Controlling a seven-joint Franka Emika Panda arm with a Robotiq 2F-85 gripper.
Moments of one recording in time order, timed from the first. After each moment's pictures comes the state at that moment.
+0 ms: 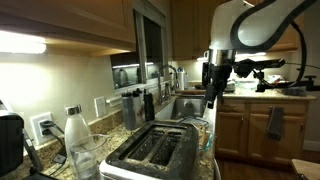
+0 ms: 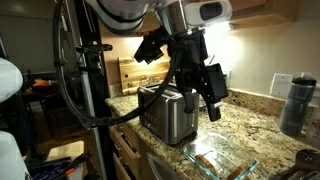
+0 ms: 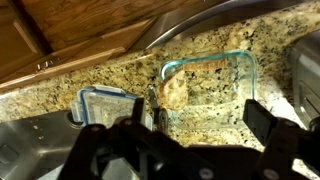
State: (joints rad) arm -0.24 -0.42 -0.07 -2.62 -0.29 2.43 0.08
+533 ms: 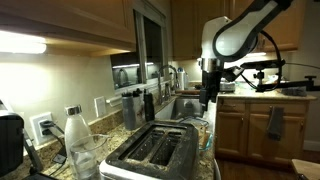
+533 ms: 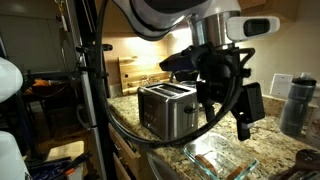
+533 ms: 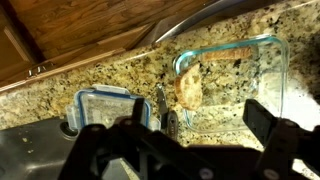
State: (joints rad) arm -0.24 -0.21 -0.14 -2.48 -0.24 2.44 -0.02
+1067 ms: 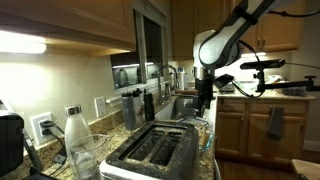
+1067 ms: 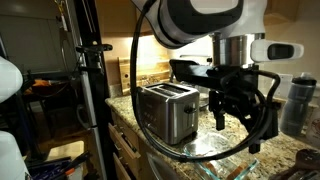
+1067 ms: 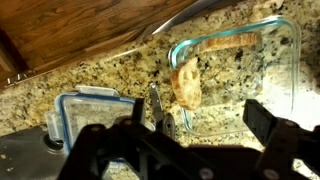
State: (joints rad) arm -0.24 -0.04 -0.16 -2.36 -0.12 2.44 -0.10
